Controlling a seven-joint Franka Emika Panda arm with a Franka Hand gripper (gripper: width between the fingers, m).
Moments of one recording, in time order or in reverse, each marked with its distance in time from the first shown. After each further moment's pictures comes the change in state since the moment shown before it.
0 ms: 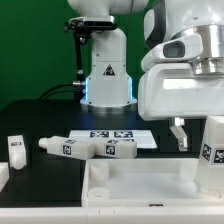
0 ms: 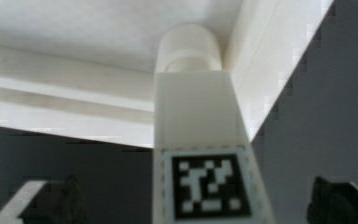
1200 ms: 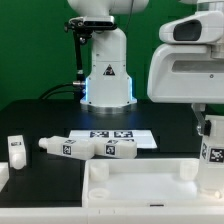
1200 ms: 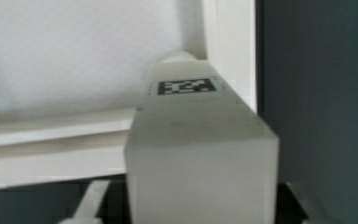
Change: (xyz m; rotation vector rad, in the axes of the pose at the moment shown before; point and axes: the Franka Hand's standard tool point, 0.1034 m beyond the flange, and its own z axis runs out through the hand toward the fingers) arm 0.019 -0.004 -0.007 -0.036 -0.378 0.338
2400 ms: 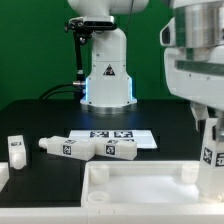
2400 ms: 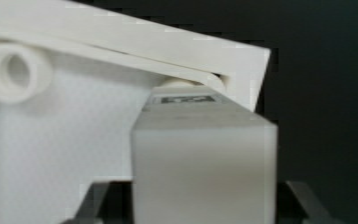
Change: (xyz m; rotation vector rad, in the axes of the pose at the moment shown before) arm -0.001 0.014 0.003 0.143 -0.044 1.288
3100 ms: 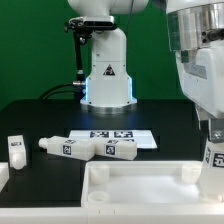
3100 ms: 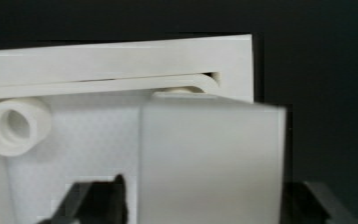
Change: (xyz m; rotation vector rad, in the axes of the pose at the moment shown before) arm -0.007 0.000 0.001 0.022 -0.008 -0.032
